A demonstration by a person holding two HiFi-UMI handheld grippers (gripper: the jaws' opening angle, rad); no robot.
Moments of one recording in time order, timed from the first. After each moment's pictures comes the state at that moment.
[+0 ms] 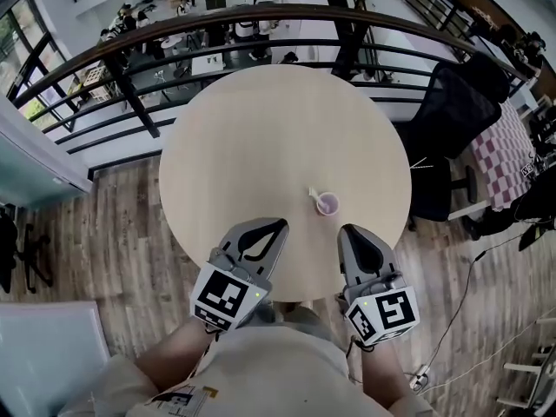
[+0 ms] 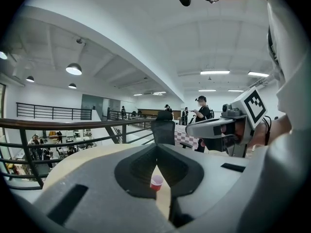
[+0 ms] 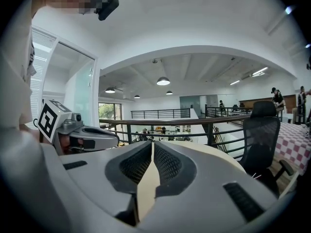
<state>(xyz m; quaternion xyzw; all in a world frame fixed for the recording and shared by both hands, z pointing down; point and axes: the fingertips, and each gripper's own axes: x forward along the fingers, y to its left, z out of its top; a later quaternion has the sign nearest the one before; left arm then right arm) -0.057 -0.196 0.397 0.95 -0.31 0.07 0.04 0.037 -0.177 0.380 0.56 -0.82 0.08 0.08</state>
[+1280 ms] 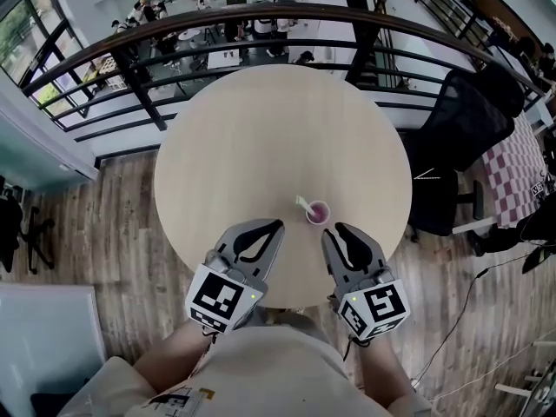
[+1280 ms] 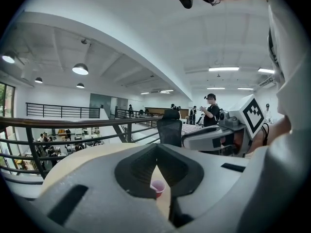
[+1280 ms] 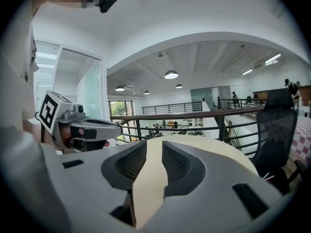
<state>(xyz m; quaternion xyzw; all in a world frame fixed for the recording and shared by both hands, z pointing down) -0.005 -0.215 0.398 0.93 -0.35 0.08 0.05 0.080 -0.206 0.408 0.49 -0.86 0.10 0.10</state>
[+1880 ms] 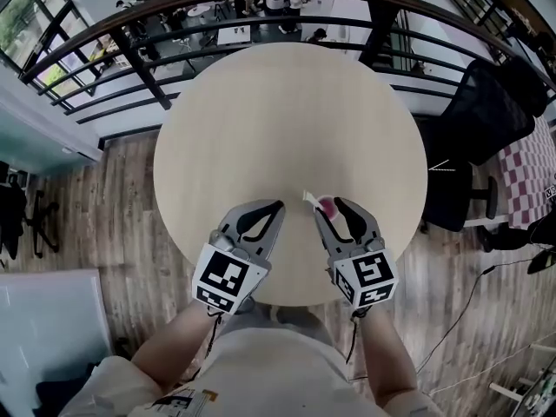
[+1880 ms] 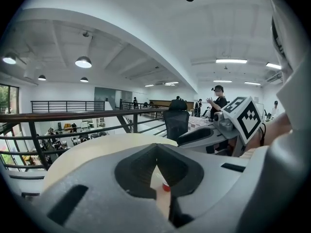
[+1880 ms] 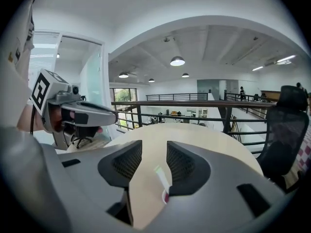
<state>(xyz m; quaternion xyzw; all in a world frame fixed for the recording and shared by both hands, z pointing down) -0.005 -0.276 0.458 0.91 -0.38 0.13 0.08 0.076 -0.281 0.492 0.46 -0.86 0.12 0.17</state>
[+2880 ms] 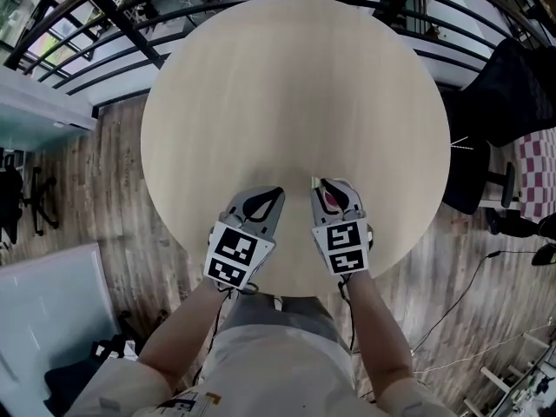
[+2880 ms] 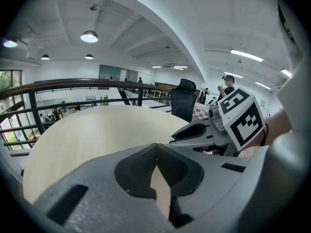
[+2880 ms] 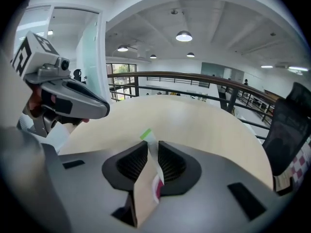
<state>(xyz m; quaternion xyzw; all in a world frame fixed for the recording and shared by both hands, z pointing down) -0.007 -0.318 0.607 0.89 -0.37 0.21 0.18 0.063 -0.336 0.648 0.45 -0.82 0.15 0.31</state>
